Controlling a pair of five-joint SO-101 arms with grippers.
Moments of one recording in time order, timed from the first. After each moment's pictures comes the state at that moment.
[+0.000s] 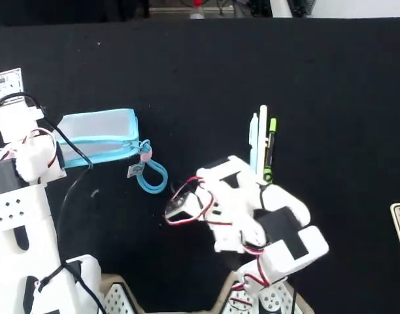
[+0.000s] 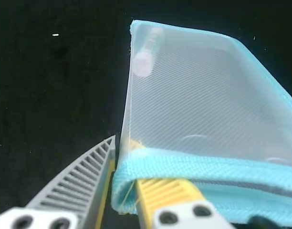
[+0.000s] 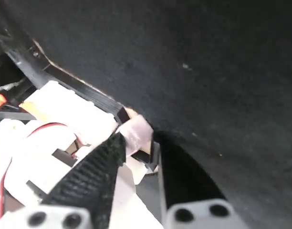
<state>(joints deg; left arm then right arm) -23.1 -43.6 25.1 81.9 -2.2 -23.6 6.5 49.5 83.5 50.4</state>
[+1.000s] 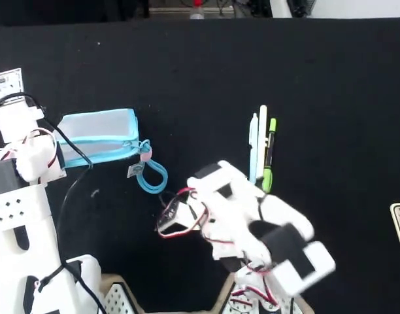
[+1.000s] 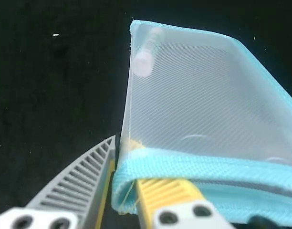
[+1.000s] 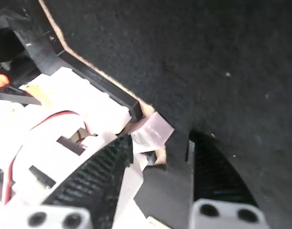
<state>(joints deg) -23.1 -43.6 25.1 81.9 -2.2 -30.4 0.3 51.0 86.5 53.4</state>
